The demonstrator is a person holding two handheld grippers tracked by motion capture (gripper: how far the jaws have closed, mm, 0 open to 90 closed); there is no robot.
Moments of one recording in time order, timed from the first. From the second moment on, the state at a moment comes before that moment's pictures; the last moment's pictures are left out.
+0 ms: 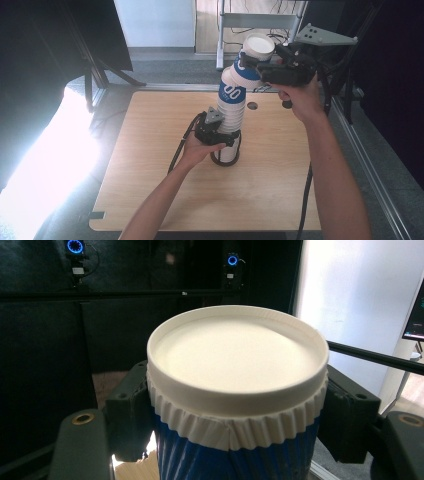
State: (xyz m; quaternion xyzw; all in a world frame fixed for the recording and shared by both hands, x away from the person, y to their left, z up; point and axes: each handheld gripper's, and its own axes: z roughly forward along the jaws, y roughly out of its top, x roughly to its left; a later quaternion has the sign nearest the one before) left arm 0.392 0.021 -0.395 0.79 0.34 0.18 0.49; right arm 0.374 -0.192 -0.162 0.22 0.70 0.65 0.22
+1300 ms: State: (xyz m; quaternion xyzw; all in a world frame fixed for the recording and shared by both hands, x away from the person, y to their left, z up) left arm 0.377 0.032 -0.392 0.78 0.34 0.17 0.51; right arm 0.330 -0.239 -0.269 0.23 0.71 0.64 0.19
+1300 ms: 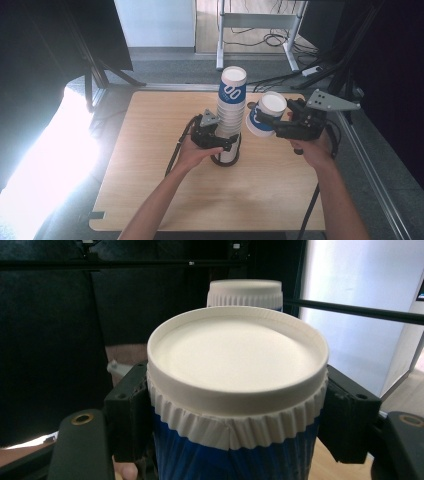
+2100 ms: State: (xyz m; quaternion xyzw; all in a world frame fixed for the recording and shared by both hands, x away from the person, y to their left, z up) left arm 0.304 0.108 -0.419 0.76 0.33 0.15 0.54; right arm 0.297 -0.211 -0.364 0.23 0.73 0.62 0.15
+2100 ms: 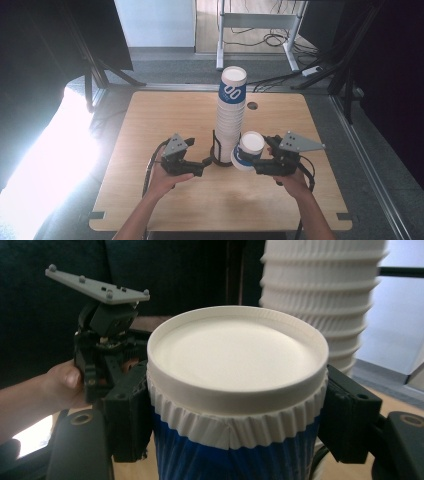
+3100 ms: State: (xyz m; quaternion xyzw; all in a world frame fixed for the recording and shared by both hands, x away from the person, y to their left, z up) left arm 0.261 0.100 -0.442 0.78 0.28 0.09 0.55; right arm 0.279 -0.176 -0.425 0.23 0.74 0.61 0.14
